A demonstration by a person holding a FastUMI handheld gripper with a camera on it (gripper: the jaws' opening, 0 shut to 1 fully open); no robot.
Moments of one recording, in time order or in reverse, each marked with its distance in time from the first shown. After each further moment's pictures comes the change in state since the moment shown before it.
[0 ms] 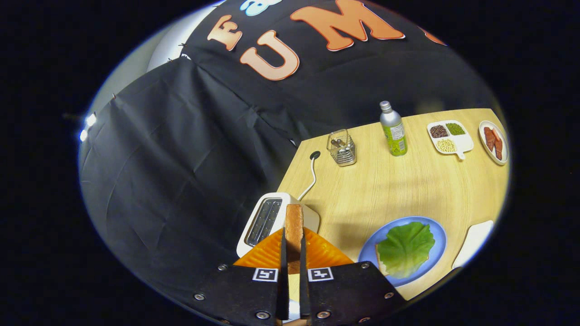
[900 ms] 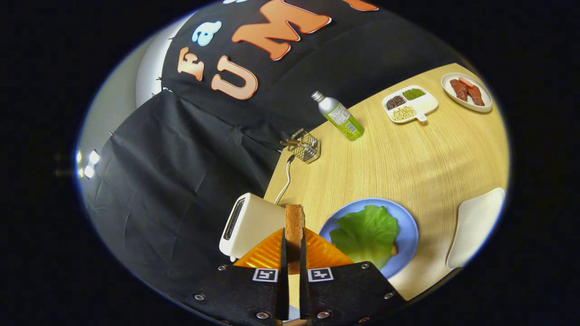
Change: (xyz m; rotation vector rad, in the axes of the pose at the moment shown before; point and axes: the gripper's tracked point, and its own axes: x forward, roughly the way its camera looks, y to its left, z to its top) arm -0.022 -0.125 -0.043 0.212 -0.038 0.073
